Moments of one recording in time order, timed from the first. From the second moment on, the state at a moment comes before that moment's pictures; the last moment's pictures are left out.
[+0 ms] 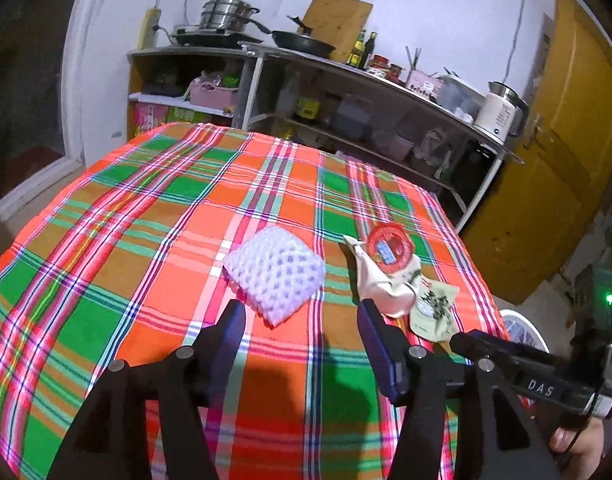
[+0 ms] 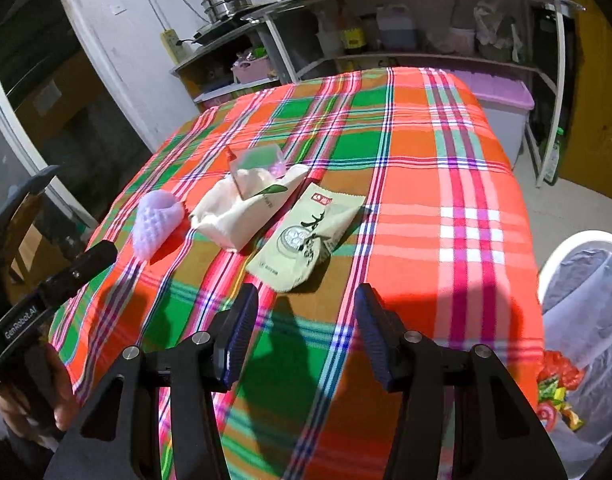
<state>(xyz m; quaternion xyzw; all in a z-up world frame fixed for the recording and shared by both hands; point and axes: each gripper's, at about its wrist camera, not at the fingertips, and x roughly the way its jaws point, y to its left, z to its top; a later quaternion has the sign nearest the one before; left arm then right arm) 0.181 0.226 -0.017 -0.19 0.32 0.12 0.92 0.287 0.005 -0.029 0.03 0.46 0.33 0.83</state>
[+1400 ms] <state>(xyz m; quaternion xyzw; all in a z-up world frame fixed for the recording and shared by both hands) 0.189 0.195 -0.022 -0.16 0.33 0.15 0.92 0.265 -0.047 -0.012 0.05 0.42 0.31 0.85</state>
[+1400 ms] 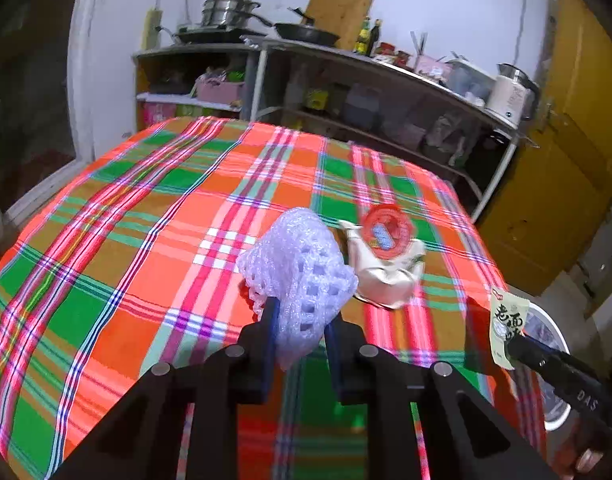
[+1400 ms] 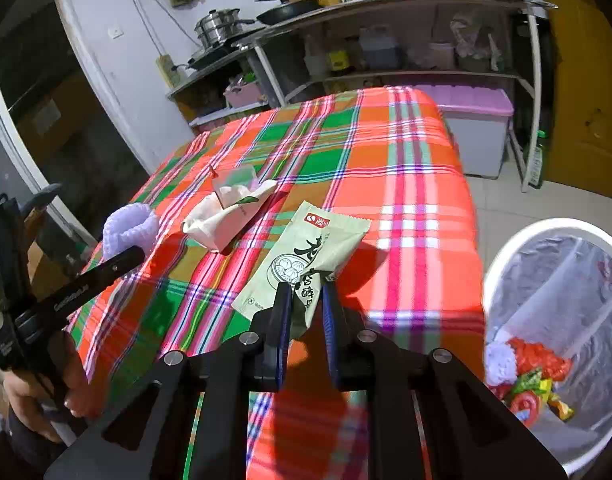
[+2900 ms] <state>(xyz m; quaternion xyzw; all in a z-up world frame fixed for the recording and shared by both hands) 0.203 -0.038 0.013 -0.06 0.34 -0.10 0.93 0.207 -0.230 0.025 0.10 0.36 0.18 0.91</state>
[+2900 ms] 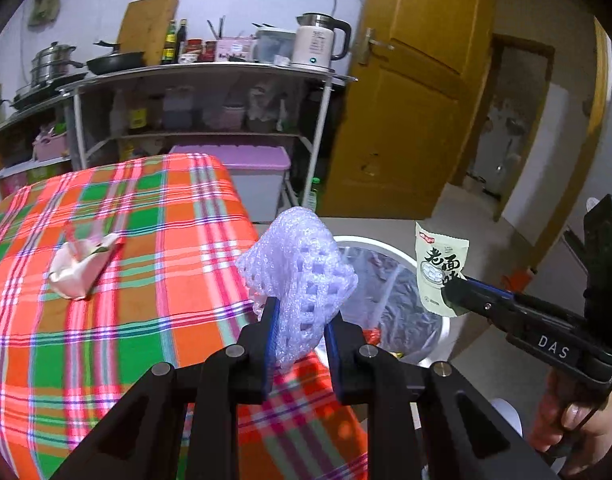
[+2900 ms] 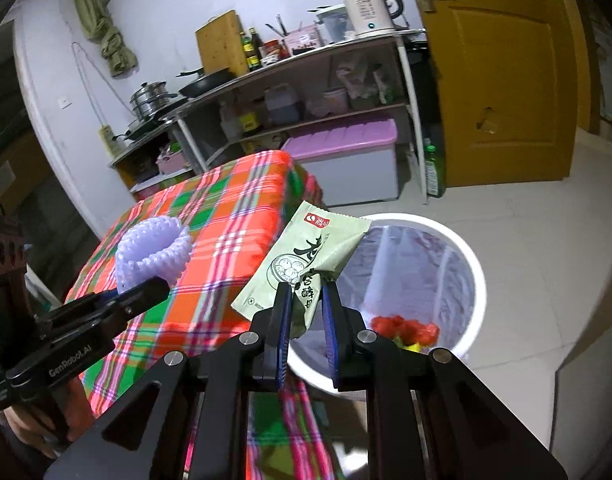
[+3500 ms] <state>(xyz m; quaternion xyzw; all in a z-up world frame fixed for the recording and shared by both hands) 0.242 -0.079 -0.014 -0.04 0.38 -0.13 0.92 0.231 -0.260 -0.002 0.13 0.39 0.16 0.90</state>
